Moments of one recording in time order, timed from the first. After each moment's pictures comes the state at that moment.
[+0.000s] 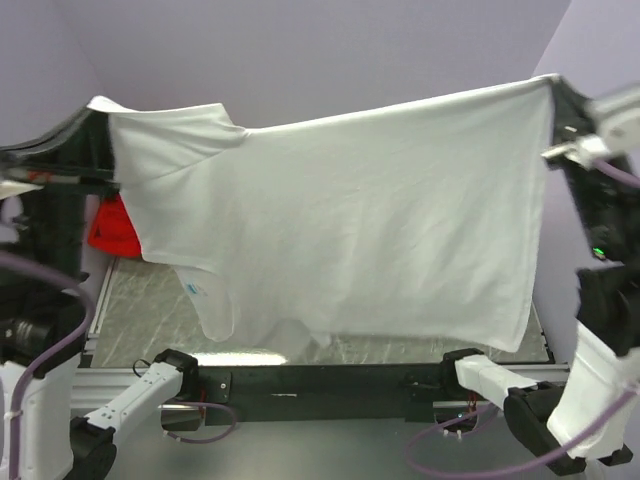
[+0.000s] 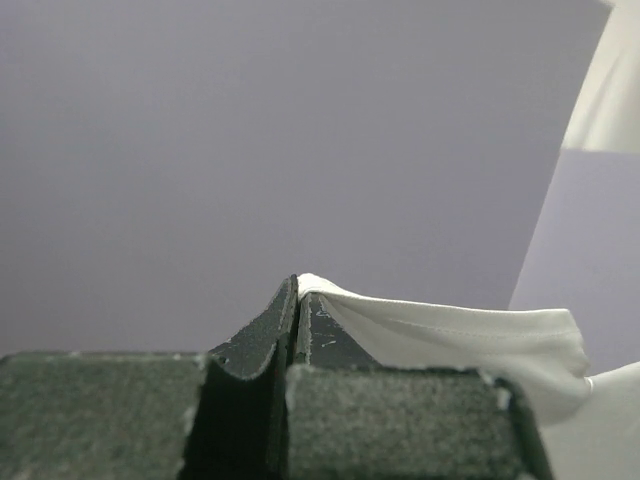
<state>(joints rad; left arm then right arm) -0.32 0.83 1.66 -0.12 -0.10 -0.22 0.14 1.10 2.16 -0.61 -0.14 -0.58</state>
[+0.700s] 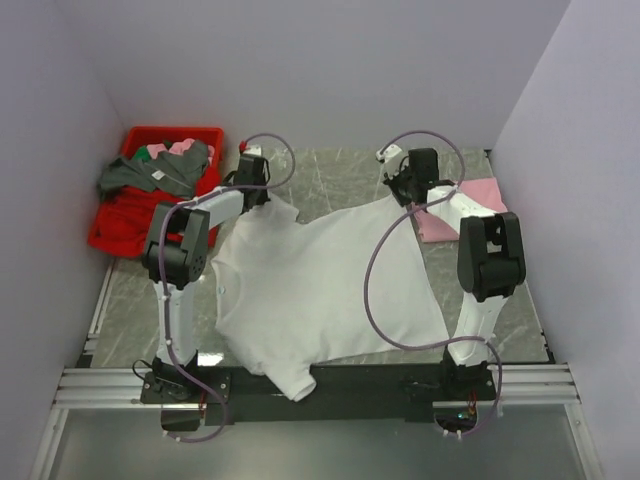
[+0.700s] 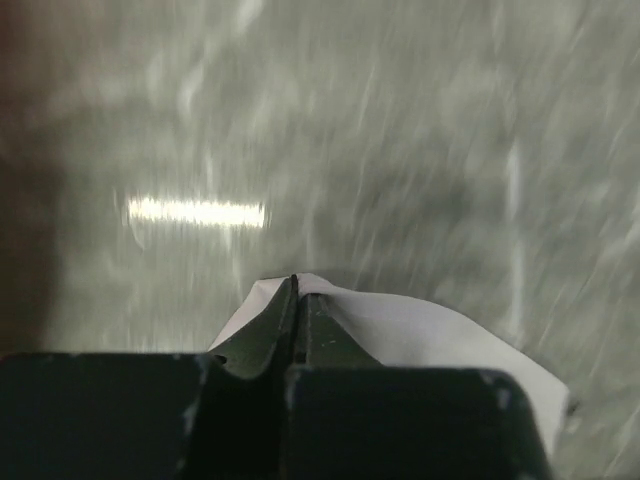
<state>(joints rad) -0.30 2.08 1.40 -0.05 -0.23 -0.30 0.14 1.88 1.31 -0.14 -0.17 -0.53</state>
